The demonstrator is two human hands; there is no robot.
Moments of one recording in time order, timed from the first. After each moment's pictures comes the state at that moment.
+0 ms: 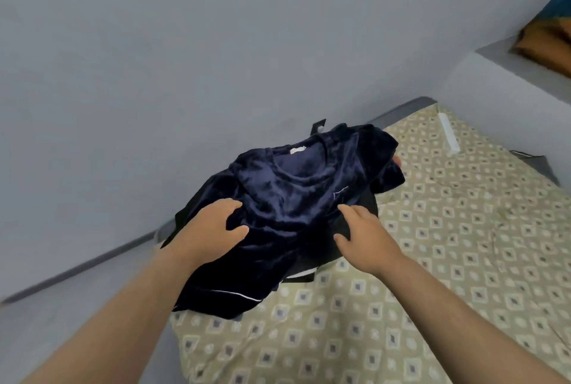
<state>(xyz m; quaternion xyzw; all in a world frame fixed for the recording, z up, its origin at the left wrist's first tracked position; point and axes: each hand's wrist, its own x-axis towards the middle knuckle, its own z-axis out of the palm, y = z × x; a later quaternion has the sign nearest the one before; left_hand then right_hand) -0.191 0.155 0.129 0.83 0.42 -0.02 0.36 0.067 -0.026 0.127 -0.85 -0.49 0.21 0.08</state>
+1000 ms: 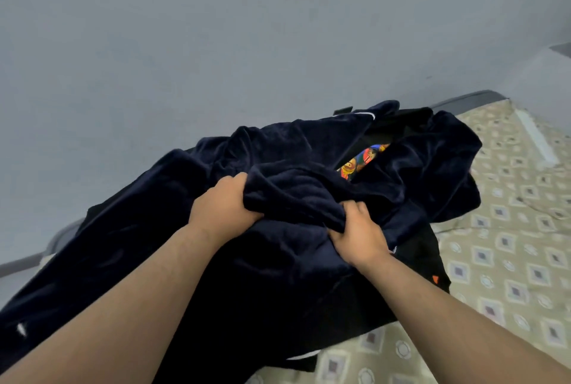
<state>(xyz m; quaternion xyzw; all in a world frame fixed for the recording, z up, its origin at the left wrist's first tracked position) -0.031 0.250 -0.128 0.83 0.50 0.08 0.25 0.194 0.112 -0.176 -0.87 -0.45 0.17 0.14</state>
